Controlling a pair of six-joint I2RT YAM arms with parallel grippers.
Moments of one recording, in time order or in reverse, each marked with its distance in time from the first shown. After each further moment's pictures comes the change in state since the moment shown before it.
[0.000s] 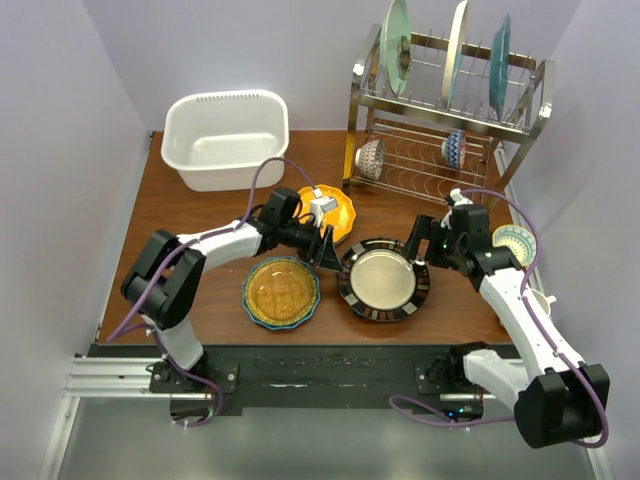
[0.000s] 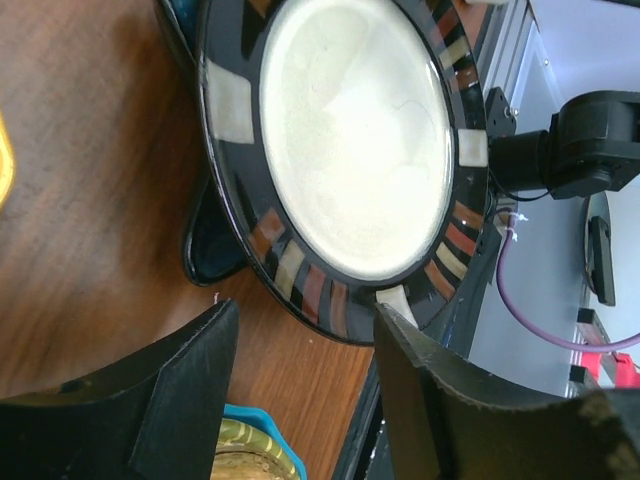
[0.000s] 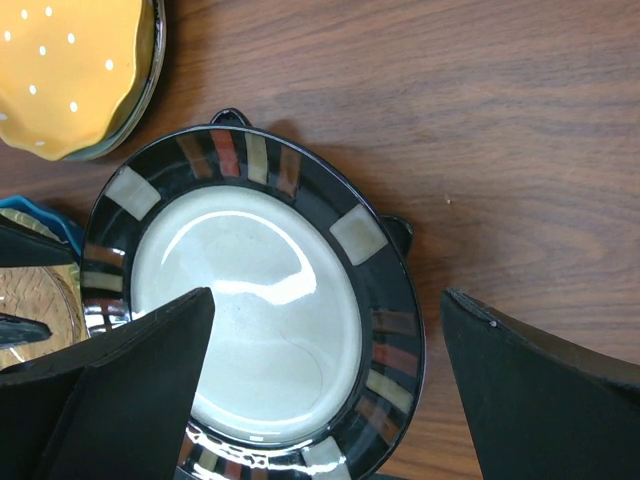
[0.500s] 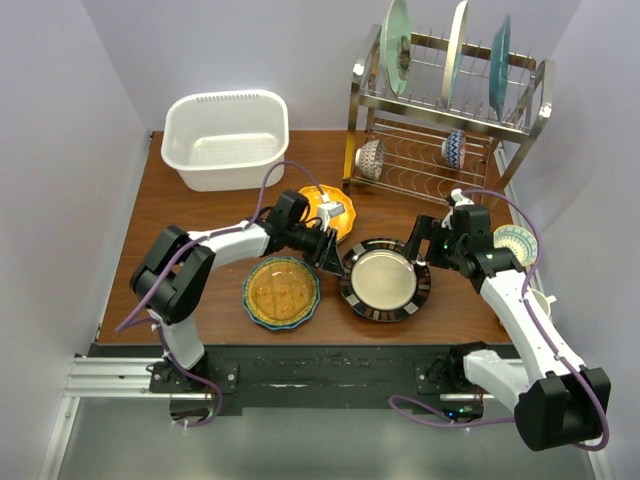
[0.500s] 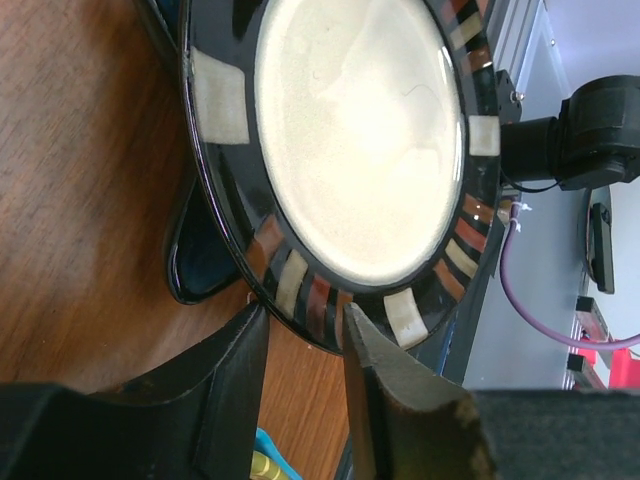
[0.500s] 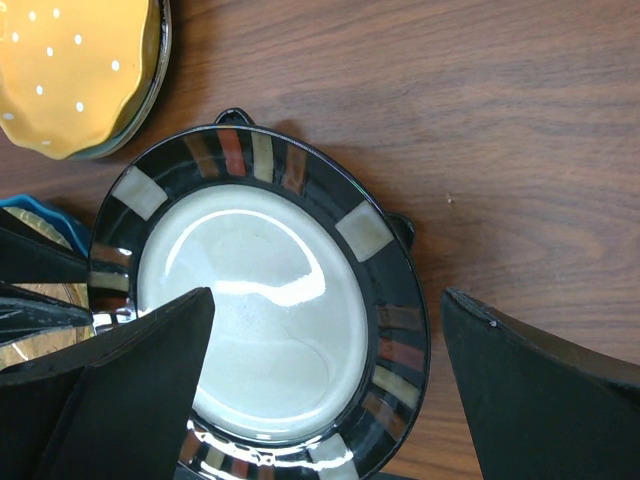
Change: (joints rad) left arm -0.039 0.055 0.026 -0.009 0.000 0.003; right arm 0.000 -0.016 -0.001 -0.006 -0.001 0.001
